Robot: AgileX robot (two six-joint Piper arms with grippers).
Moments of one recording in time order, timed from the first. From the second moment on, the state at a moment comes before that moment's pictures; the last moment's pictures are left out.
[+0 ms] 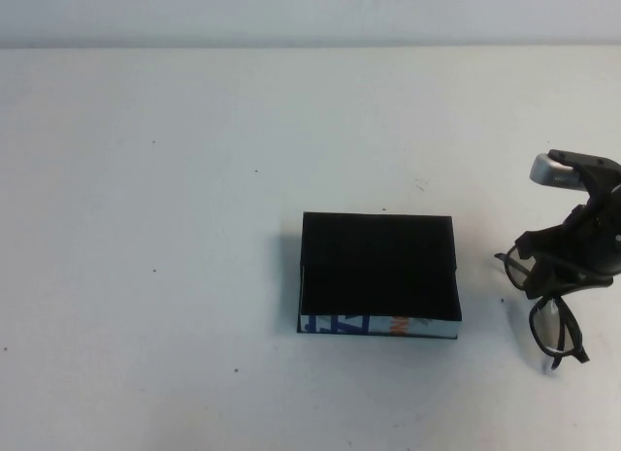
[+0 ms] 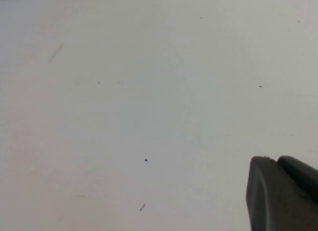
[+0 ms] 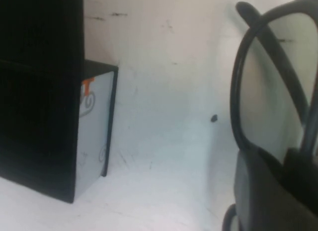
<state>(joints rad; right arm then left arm) 0.08 1.82 -1.18 0.45 0.90 -0.29 -0.06 -0.02 0.02 -0.01 0.36 0.08</state>
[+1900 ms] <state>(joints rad) 0.08 0.39 -0.41 0.49 0.33 -0.35 -0.06 -0.02 0.02 -0.01 0.36 0.08</state>
